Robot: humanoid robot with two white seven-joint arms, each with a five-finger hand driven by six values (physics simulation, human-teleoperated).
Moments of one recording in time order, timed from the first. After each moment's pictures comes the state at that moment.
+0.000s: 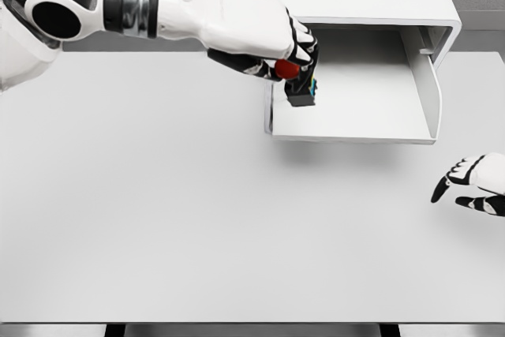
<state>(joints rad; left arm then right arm) -1.32 0.54 -1.08 -1.47 -0.02 -0.61 -0.58 0.25 -1.11 -0.12 -1.76 -0.02 -0.61 0.61</state>
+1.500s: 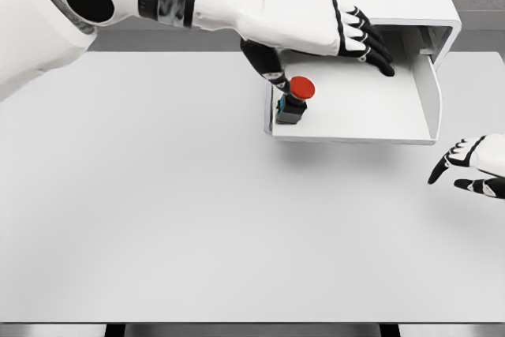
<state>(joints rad) -1.37 0.47 -1.08 -1.50 0.08 -0.61 -0.61 0.15 -1.10 -0.11 -1.76 -0.03 -0.61 0.61</state>
